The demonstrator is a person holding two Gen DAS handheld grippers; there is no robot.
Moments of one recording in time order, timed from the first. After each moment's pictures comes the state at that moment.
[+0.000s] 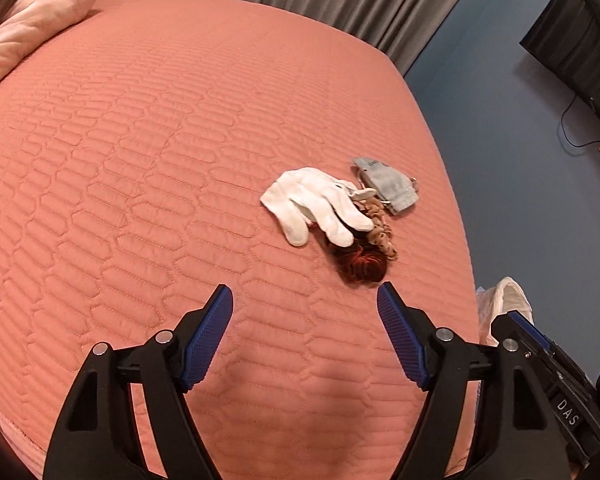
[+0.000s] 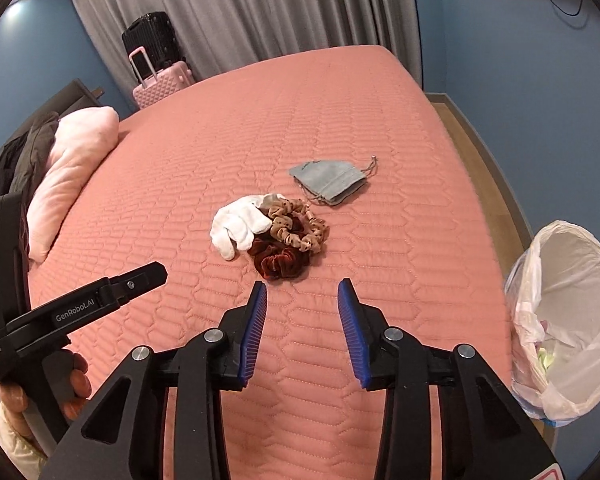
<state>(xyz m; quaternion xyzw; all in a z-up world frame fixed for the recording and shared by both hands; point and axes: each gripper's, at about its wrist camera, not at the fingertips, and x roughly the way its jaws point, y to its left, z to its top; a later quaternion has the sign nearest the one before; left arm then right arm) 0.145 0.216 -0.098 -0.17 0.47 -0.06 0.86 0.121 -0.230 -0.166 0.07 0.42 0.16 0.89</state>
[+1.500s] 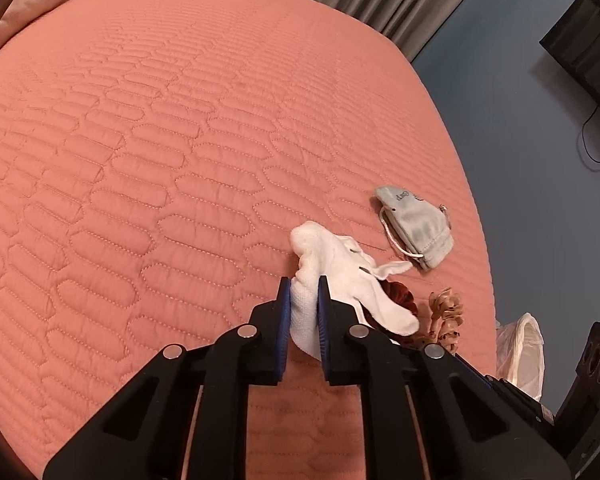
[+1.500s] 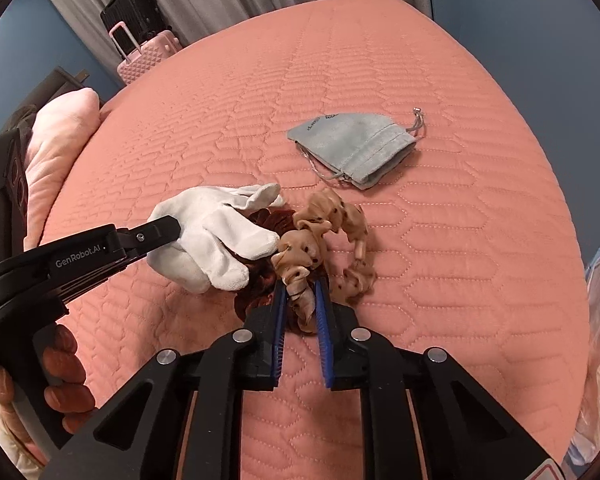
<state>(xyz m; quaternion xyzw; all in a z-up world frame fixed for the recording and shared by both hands) 0.227 0.209 -0.137 -0.18 0.49 -0.09 0.85 0.216 -0.195 -0.233 0.10 0.47 0.16 0.86</state>
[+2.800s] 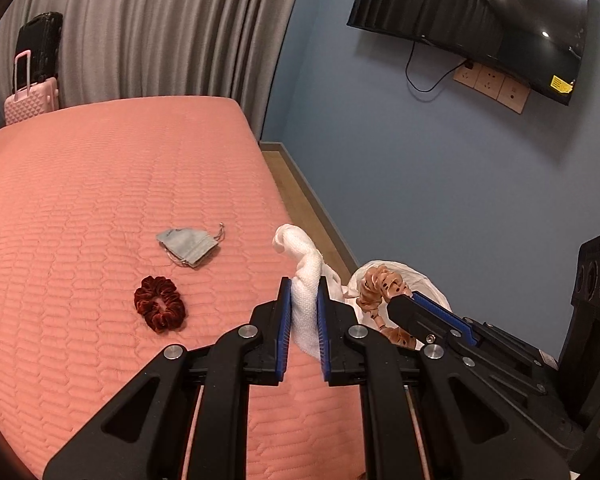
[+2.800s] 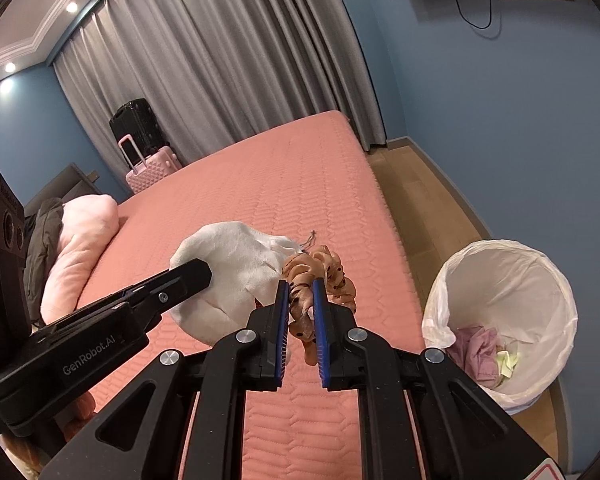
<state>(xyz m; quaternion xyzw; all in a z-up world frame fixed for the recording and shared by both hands) 0.089 0.039 0.019 -0.04 0.36 -0.25 0.90 0.035 -0.382 -0.082 0.17 0.30 0.11 0.93</state>
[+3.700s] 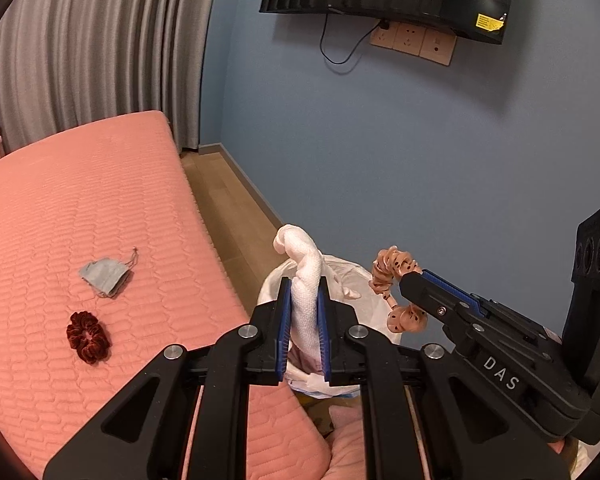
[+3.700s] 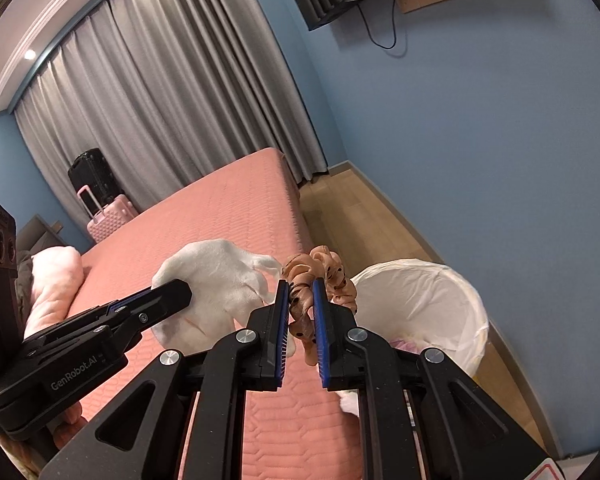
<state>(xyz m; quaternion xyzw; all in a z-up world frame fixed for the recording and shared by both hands) 0.065 -0.077 0.034 0.02 0.35 -0.33 0.87 -0.002 -0.497 -0.073 0.21 0.27 0.01 0.94</state>
